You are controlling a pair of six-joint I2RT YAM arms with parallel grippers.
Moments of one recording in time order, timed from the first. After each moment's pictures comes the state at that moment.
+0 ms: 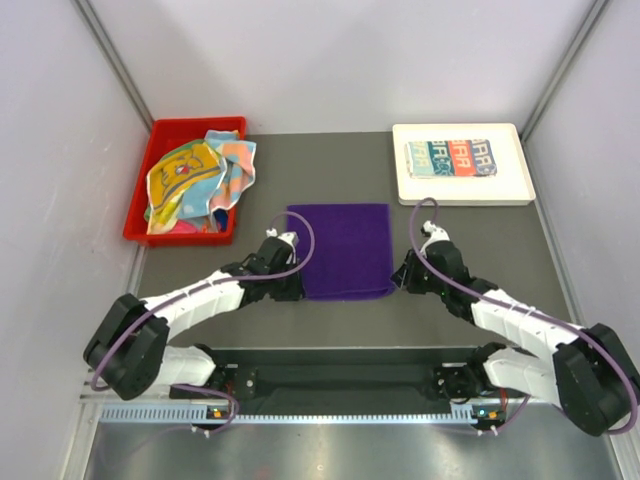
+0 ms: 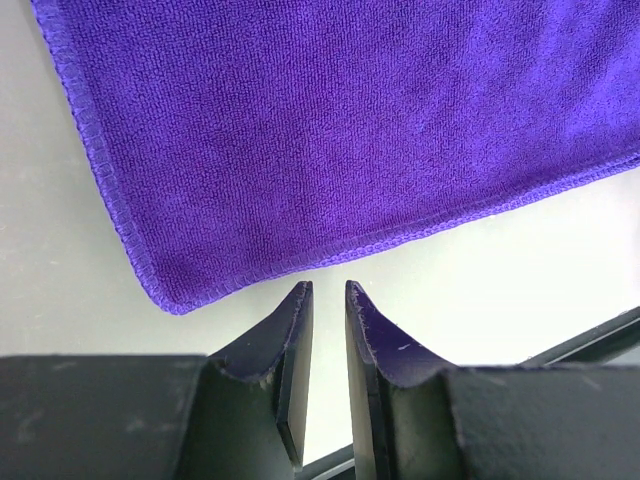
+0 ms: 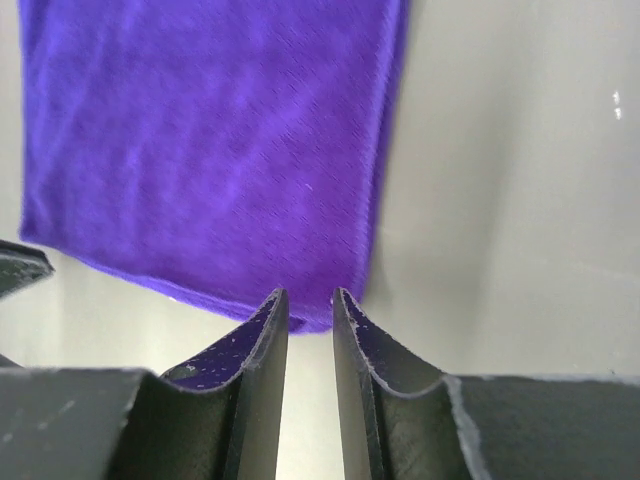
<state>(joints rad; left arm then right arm) -0.65 1.30 0.61 -0.25 0.08 -0.62 0.52 1.07 0.38 0.03 -0.06 0.61</state>
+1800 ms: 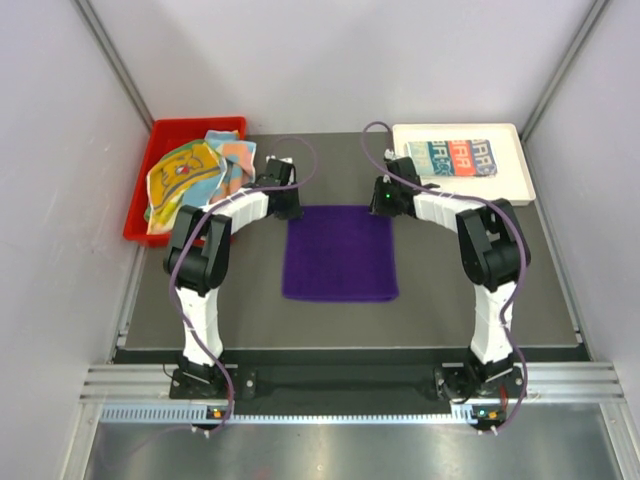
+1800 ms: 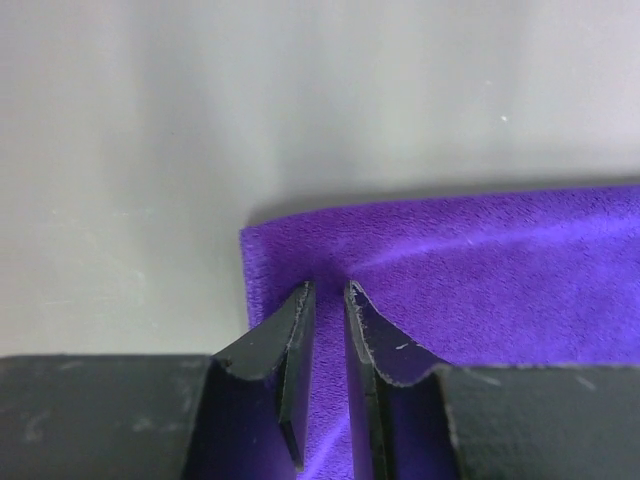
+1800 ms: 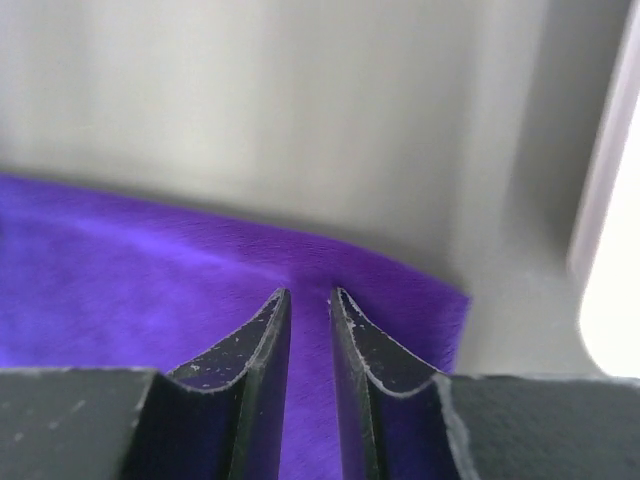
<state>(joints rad) -0.34 2.04 1.41 -0.26 0.03 -0.41 0.38 2.03 1.37 -0.13 -0.10 0.43</state>
